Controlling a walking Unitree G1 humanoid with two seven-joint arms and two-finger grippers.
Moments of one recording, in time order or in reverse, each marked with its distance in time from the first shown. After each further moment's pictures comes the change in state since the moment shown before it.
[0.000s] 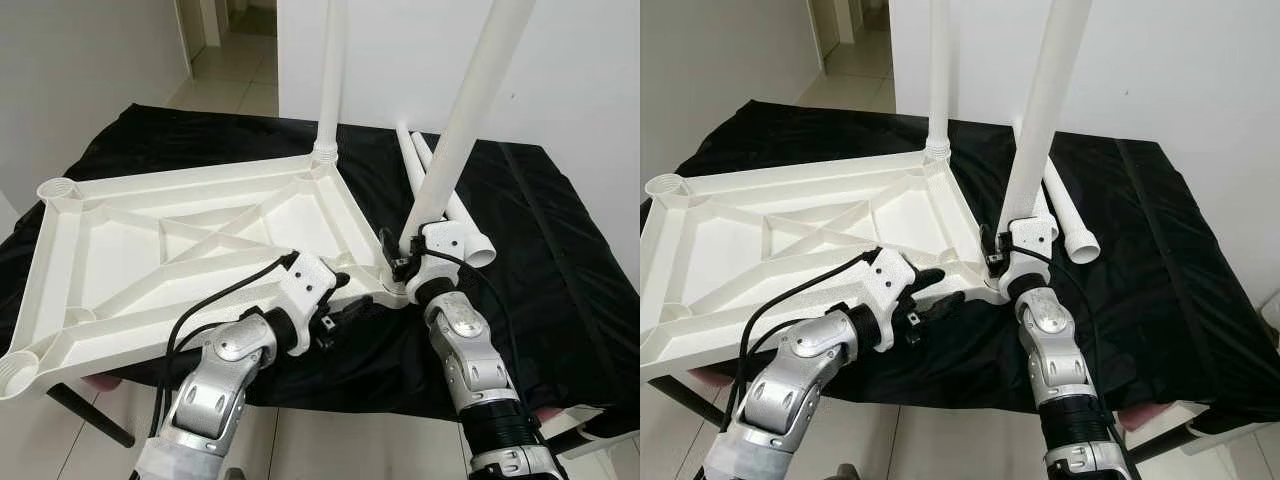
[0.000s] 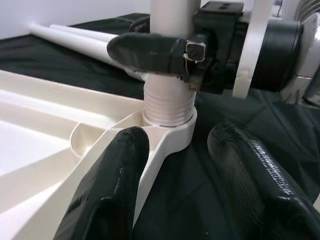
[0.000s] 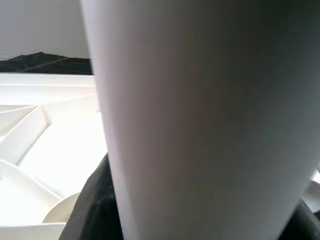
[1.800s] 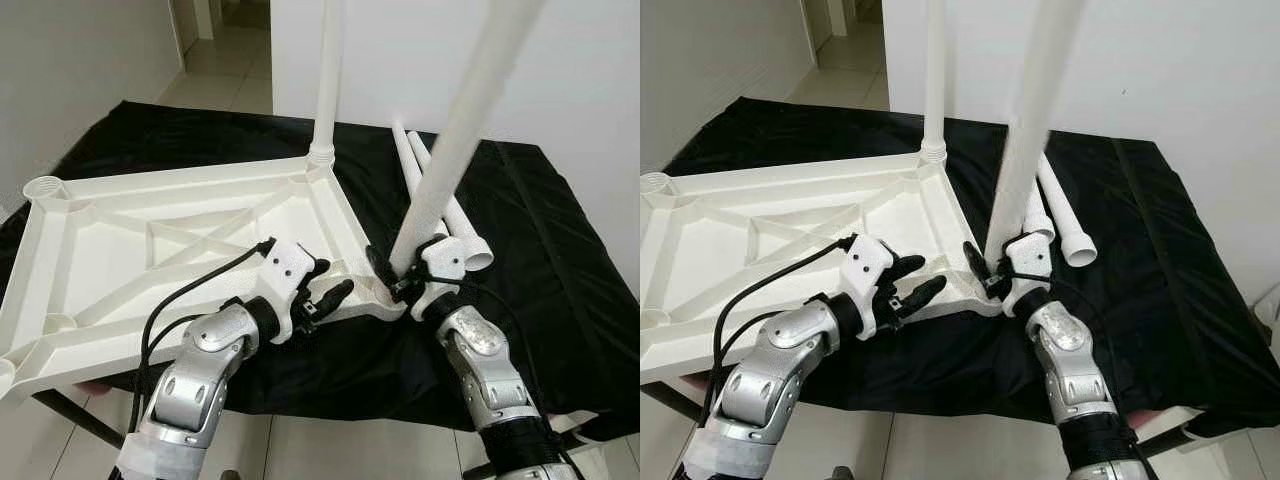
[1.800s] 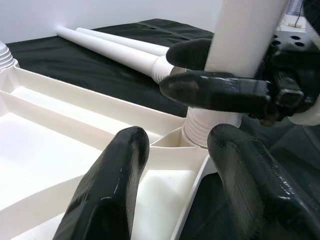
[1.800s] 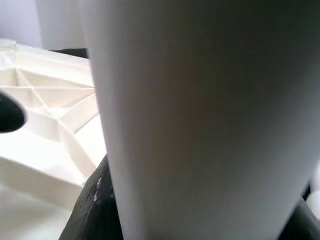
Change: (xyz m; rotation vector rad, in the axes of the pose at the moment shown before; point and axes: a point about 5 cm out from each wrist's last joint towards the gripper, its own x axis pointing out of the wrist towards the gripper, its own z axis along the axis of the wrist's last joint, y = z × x) left arm -0.012 0.015 0.011 -0.007 -0.016 0.039; right arm -0.024 0.004 -0.004 -0.083 -0.034 0.316
